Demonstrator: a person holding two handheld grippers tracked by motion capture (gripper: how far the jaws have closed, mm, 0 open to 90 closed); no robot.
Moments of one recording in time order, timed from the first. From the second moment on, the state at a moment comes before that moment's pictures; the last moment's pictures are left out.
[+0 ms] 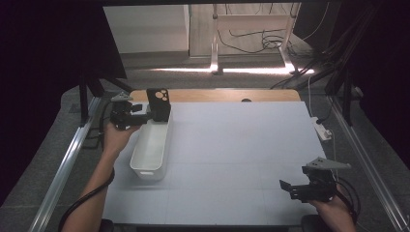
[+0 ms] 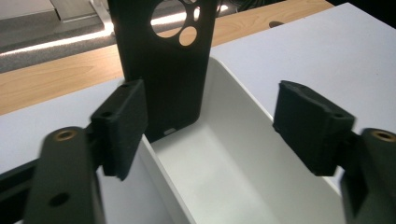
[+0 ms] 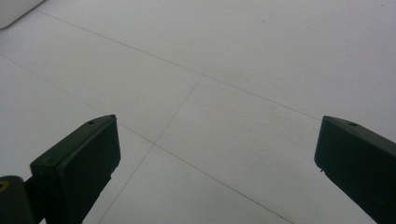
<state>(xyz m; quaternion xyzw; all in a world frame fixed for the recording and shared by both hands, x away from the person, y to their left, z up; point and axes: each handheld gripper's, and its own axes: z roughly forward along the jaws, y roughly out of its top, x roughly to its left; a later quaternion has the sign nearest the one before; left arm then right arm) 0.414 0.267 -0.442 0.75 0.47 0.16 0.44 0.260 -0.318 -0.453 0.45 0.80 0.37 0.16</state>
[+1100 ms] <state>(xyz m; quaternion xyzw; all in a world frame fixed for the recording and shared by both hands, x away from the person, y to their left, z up) 0.367 0.249 -0.429 0.76 0.44 0.14 0.46 0.257 -0.319 -0.451 0.44 0.80 0.39 0.16</state>
